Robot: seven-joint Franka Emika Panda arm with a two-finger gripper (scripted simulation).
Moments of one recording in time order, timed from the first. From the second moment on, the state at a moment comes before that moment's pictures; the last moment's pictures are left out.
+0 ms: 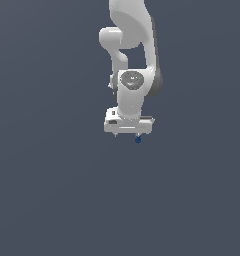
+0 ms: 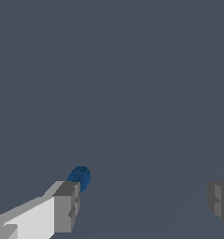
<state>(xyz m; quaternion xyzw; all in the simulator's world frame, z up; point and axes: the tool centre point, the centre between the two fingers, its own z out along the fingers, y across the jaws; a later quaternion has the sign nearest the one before) -0.046 0.032 0.118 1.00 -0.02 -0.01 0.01</state>
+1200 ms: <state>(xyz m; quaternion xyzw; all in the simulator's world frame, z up) -0.086 0.099 0.069 1.00 0.01 0.00 0.00</state>
